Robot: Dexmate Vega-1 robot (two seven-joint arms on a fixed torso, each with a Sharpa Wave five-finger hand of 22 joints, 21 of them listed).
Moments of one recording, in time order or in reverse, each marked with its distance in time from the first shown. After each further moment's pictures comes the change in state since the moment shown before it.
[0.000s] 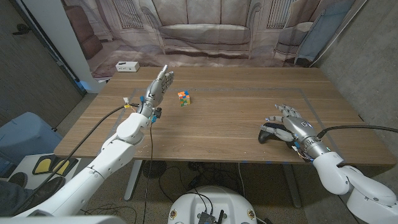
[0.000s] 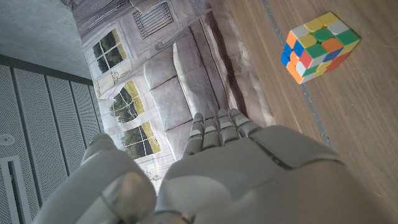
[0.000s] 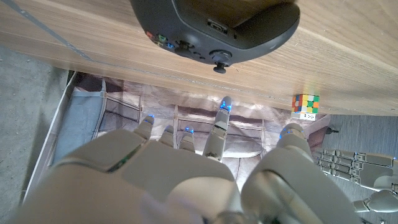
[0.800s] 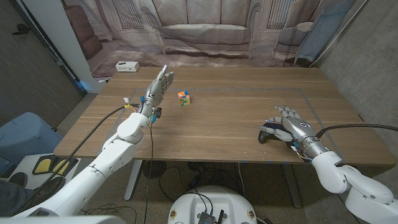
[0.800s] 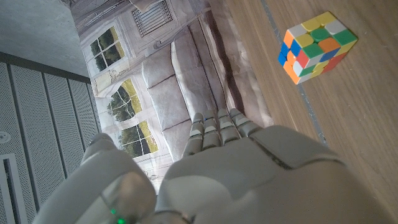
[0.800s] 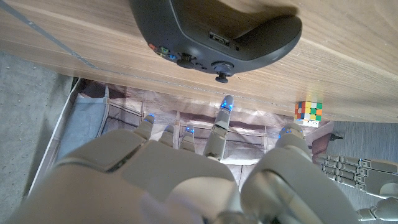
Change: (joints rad) left arm -0.016 -0.013 0.006 0.037 -0.011 -0.010 -0.015; left_hand 0.000 0.000 0.000 0.000 -0.004 0.000 0.000 0.000 0.000 0.000 0.000 0.001 0.000 0.000 0.000 0.000 0.000 0.000 0.000 0.000 0.000; right arm 0.027 -0.042 -0.046 -0.002 0.039 -0.058 -0.002; right_hand 0.000 0.008 0.003 -0.003 -0.004 0.016 -0.002 0.000 0.000 0.002 -0.009 0.011 0.000 0.000 0.000 0.008 0.000 0.004 -0.004 0.008 0.000
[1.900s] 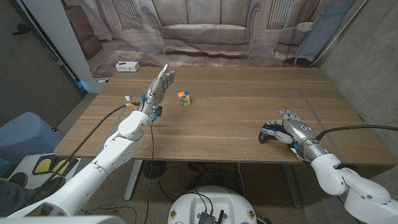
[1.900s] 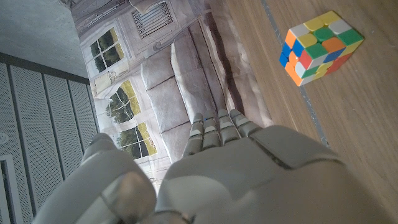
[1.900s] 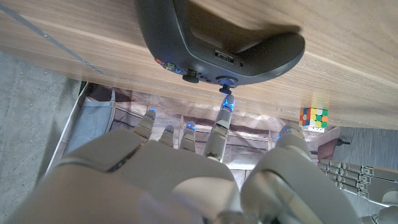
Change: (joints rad) left arm -0.036 -0.009 0.015 0.041 -0.010 -0.004 -0.030; left_hand 0.000 0.000 -0.004 -0.004 0.000 0.000 0.000 0.000 0.000 0.000 0.000 0.000 0.000 0.000 0.000 0.000 0.000 -0.005 -0.005 0.000 0.000; right arm 0.012 -0.044 -0.051 0.012 0.032 -0.046 -0.052; right_hand 0.000 0.000 0.000 0.000 0.000 0.051 0.006 0.004 0.000 0.049 -0.001 0.027 0.000 0.011 -0.021 0.021 0.000 0.061 0.007 0.023 0.000
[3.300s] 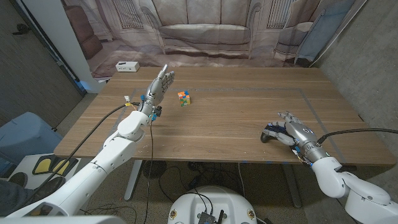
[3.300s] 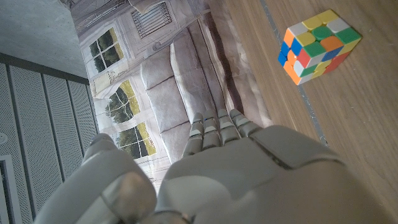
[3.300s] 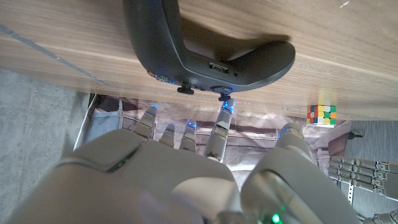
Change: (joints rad) left arm 0.000 0.005 -0.001 0.003 -0.005 0.000 -0.003; left_hand -0.005 0.005 0.000 0.000 0.000 0.004 -0.004 0.000 0.000 0.006 -0.006 0.000 0.000 0.000 0.000 0.000 0.000 -0.002 0.003 0.000 0.000; right arm 0.002 -0.012 -0.023 0.032 0.085 0.006 -0.054; right_hand 0.000 0.000 0.004 -0.004 0.000 0.027 0.012 -0.004 -0.005 0.032 0.000 0.000 -0.002 0.024 -0.008 0.000 0.005 0.048 -0.002 0.008 0.000
